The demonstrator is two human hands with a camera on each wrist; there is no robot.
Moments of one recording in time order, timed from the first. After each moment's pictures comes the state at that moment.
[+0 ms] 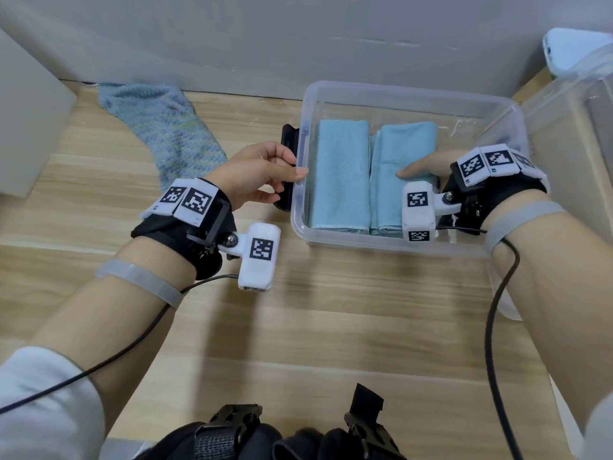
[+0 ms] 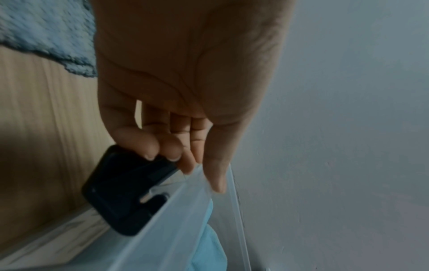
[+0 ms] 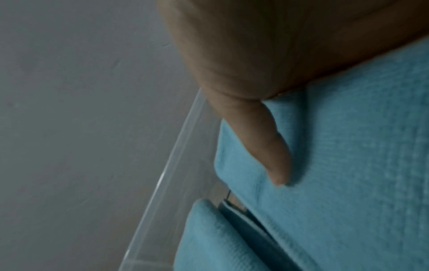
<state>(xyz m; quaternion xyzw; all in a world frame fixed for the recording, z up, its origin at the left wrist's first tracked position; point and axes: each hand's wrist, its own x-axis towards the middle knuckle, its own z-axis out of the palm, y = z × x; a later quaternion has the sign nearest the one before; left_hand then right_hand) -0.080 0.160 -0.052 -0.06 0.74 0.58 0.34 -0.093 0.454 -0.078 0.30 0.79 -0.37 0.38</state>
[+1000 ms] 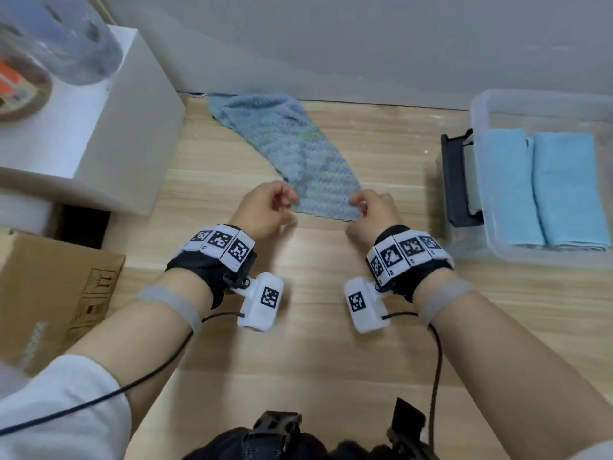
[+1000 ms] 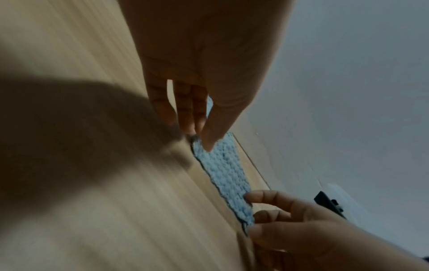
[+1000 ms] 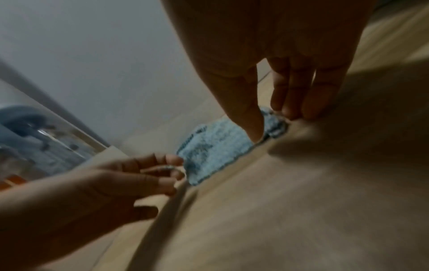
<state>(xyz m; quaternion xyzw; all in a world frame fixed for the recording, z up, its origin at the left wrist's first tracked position) -0.107 -0.063 -0.143 0.02 0.86 0.45 0.25 -0.072 0.127 -0.137 0.21 0.88 -0.36 0.22</state>
